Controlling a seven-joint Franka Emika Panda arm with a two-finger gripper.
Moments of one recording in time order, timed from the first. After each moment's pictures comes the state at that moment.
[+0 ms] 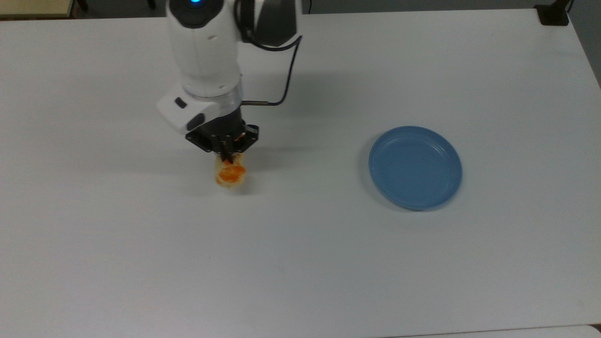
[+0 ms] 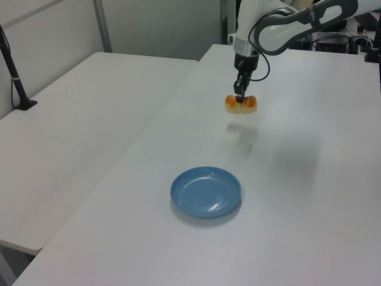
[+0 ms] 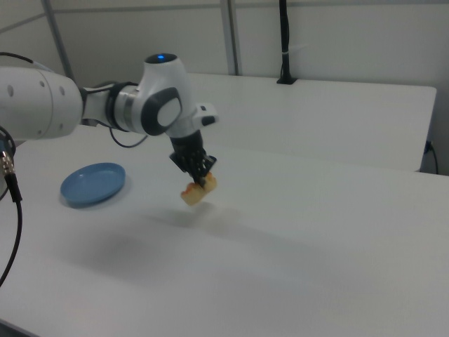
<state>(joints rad) -0.07 0.38 0.04 -1.67 -0.03 2.18 -0.04</state>
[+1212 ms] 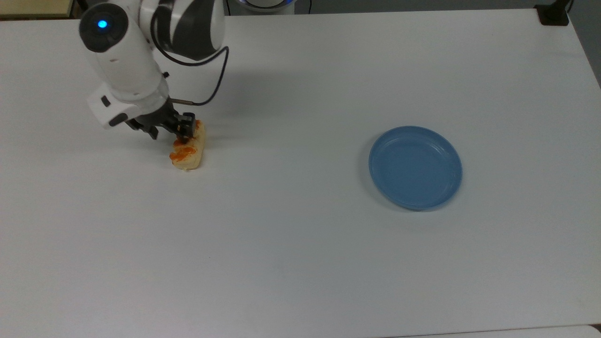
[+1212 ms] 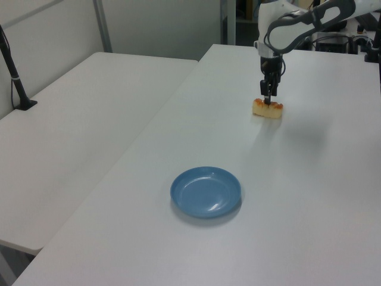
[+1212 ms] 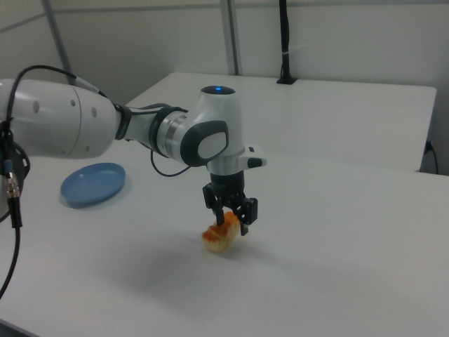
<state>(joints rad) -0.25 0.40 0.00 -1.73 -0.03 2.08 -0.12</state>
